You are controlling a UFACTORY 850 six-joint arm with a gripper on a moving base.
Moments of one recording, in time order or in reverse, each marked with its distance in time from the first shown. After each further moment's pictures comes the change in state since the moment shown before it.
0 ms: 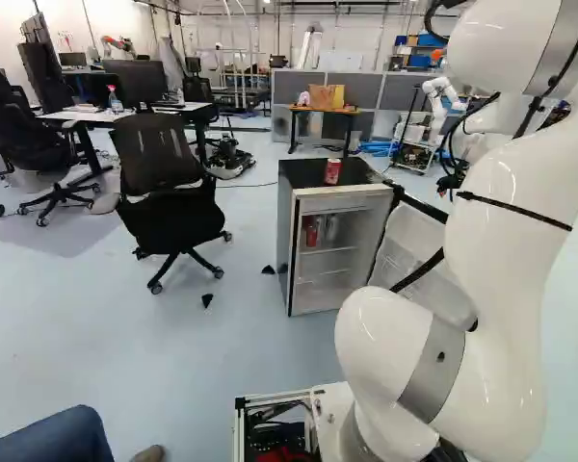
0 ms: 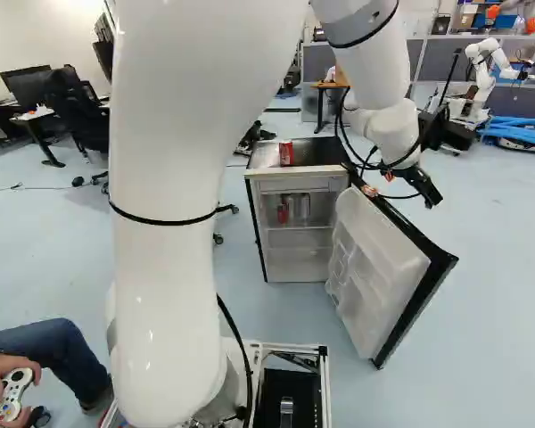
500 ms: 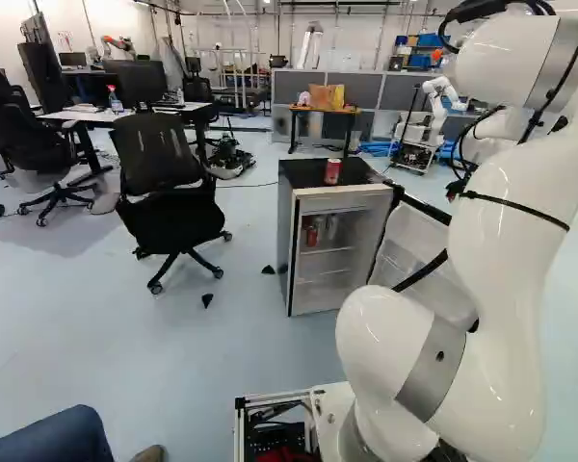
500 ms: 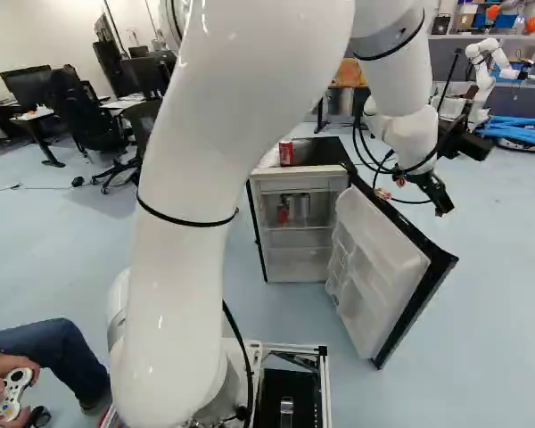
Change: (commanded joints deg) arm -2.5 -6.0 -6.0 0.4 -2.7 0.0
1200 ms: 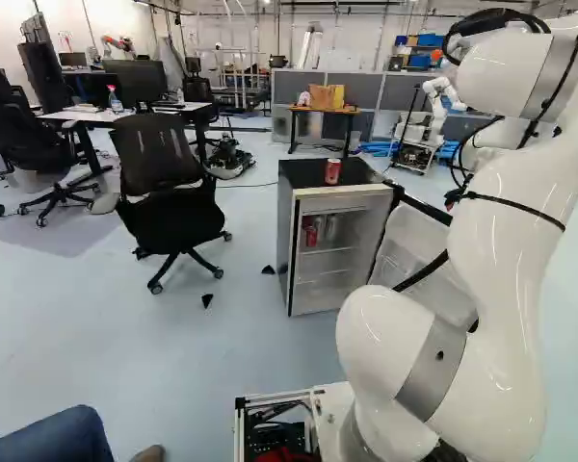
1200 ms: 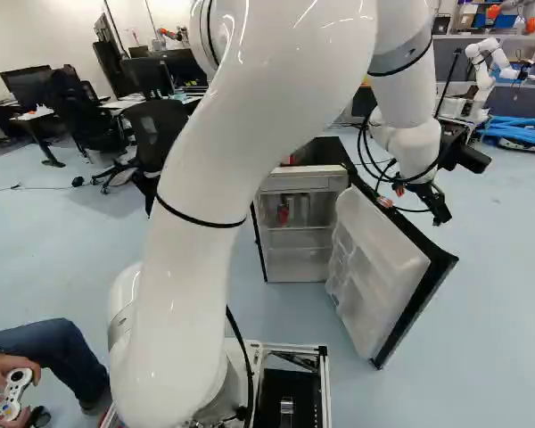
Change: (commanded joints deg) arm -0.2 -3.0 -1.2 0.0 -1.3 0.0
